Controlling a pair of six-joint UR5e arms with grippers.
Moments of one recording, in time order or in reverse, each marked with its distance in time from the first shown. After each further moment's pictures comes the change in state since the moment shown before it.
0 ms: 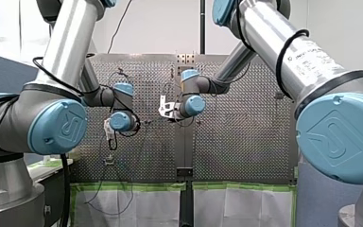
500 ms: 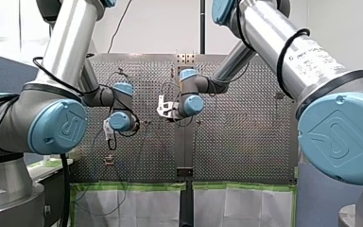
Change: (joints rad) left arm 0.002 0.000 0.000 0.000 -0.001 0.000; right arm 0.013 -0.001 0.000 0.000 -0.003 0.001
